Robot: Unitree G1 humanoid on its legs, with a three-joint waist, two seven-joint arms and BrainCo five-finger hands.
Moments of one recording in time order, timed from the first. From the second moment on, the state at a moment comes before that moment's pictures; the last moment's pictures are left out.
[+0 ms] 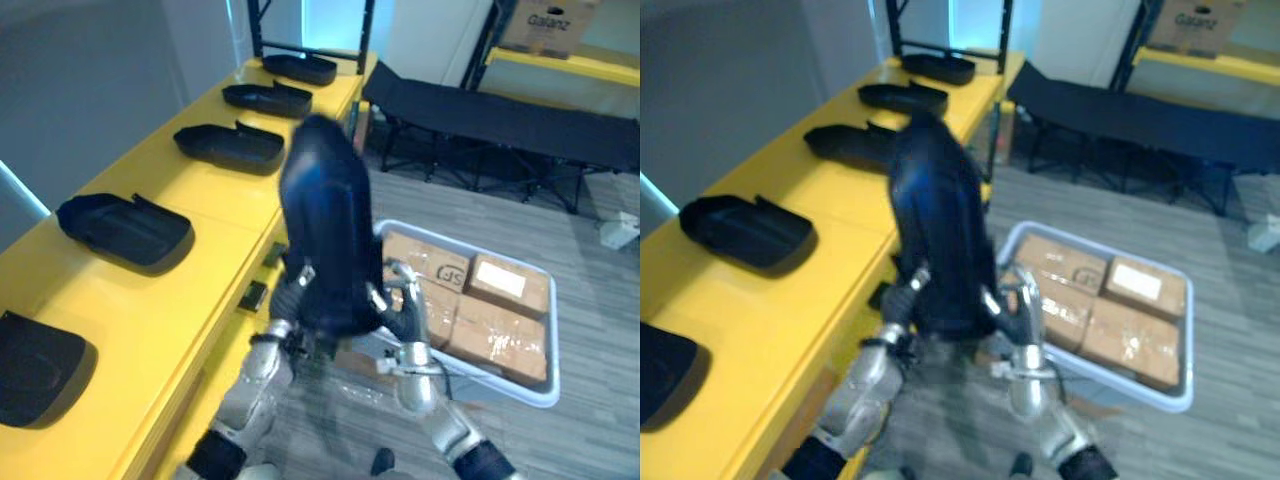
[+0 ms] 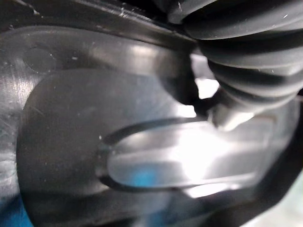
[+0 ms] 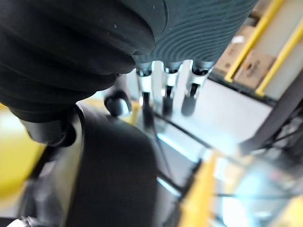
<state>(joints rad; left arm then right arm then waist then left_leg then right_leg) -0.09 0.10 -0.32 -0.24 -0.36 -0.24 0.29 -0.02 -0.21 0.43 0.11 -0.41 -0.43 -0.72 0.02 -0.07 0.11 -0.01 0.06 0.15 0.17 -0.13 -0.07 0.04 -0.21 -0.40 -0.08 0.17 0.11</state>
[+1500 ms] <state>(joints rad) 0.36 0.00 0.07 -0.46 -0.05 -0.32 0.53 0.16 -0.16 0.12 -0.06 0.10 -0.26 -0.35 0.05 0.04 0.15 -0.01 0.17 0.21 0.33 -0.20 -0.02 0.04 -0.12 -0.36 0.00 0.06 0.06</state>
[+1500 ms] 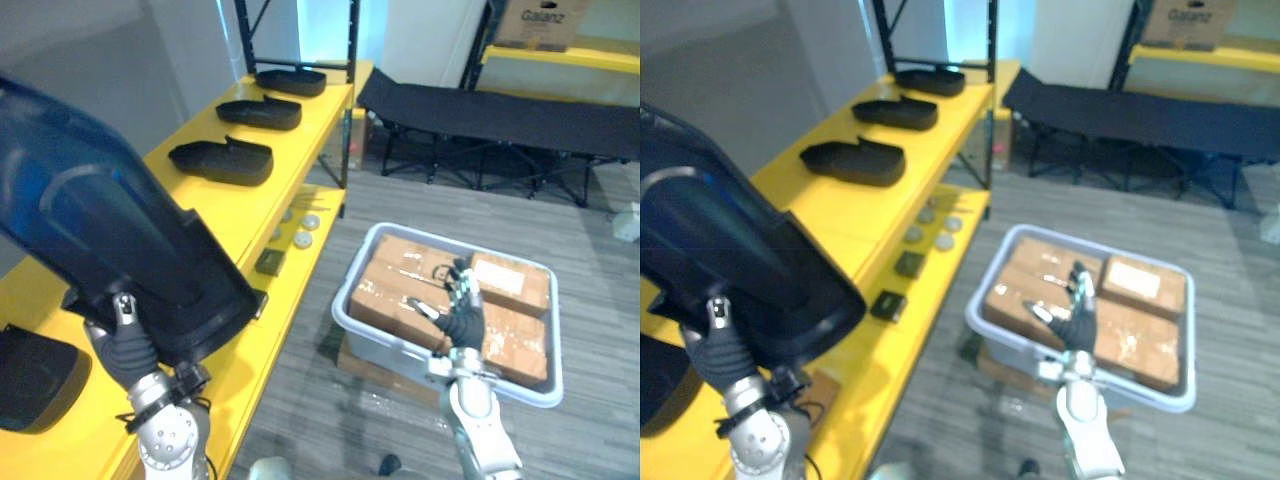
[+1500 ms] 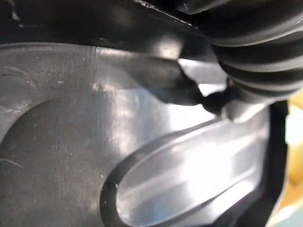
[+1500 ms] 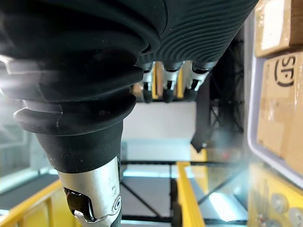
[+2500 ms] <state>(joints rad) 0.24 -0.01 0.01 -0.36 -0.13 -0.30 0.54 0.18 -0.20 0.08 0.00 0.06 -0.21 -0.32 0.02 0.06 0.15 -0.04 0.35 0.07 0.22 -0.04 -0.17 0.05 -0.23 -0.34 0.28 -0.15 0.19</state>
